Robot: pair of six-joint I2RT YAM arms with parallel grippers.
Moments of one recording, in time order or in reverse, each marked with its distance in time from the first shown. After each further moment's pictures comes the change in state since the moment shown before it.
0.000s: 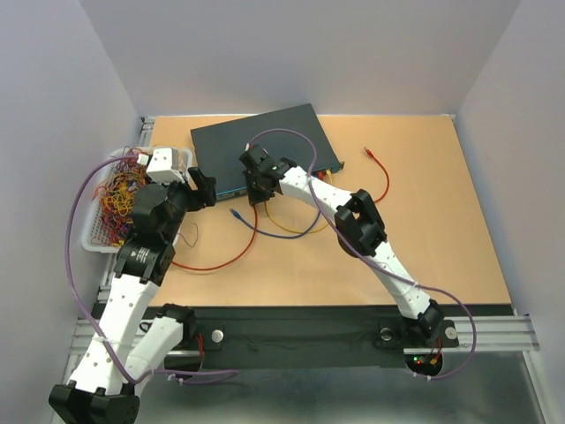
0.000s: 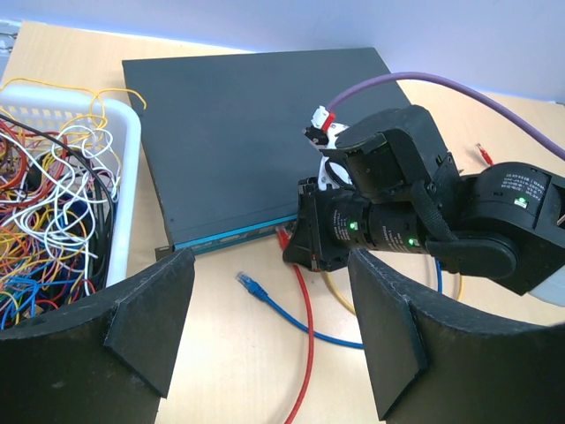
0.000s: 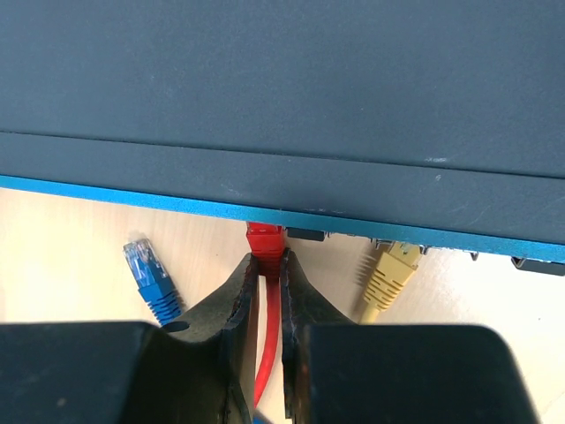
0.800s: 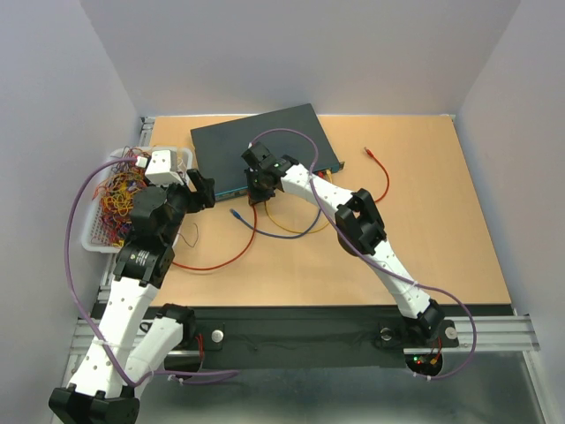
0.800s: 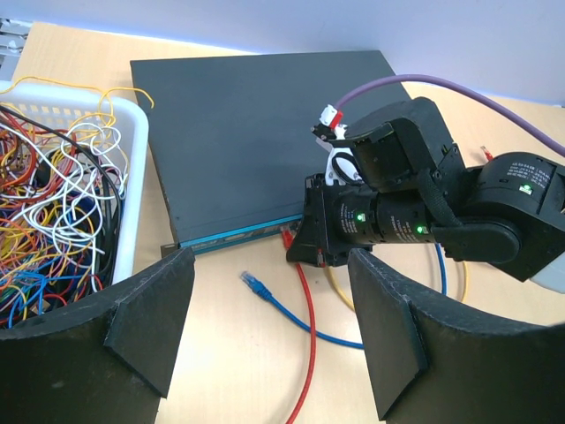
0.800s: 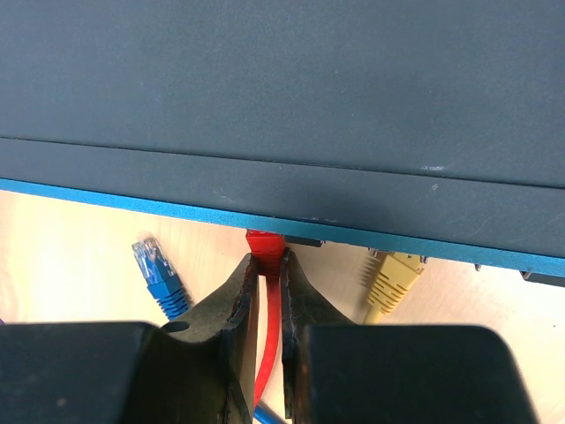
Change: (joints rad) left arm -0.001 -0.023 -0.013 -0.004 -0.016 0.002; right arm -0.018 0.028 0.052 -0.047 -0.068 0.039
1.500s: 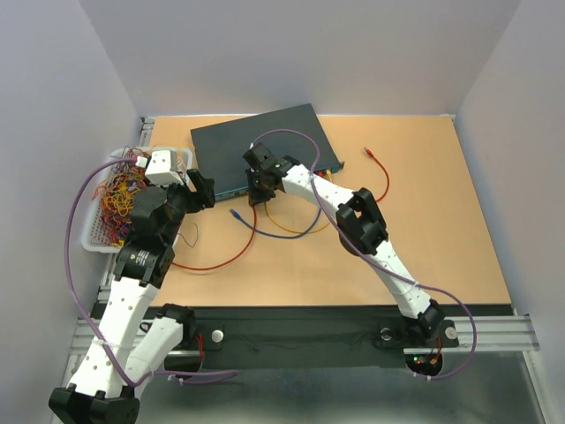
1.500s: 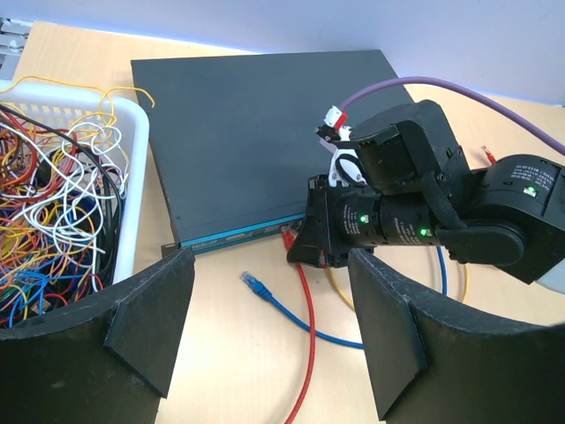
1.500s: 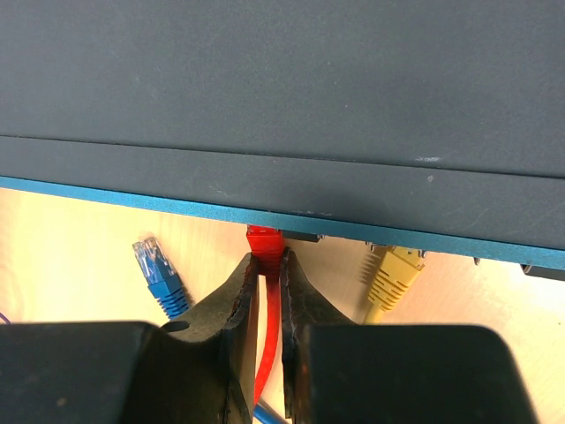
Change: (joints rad) left arm 0.000 0.000 0.000 -0.001 -0.001 0.000; right arm 0.001 -0.021 -0.046 0.018 -0.005 0.009
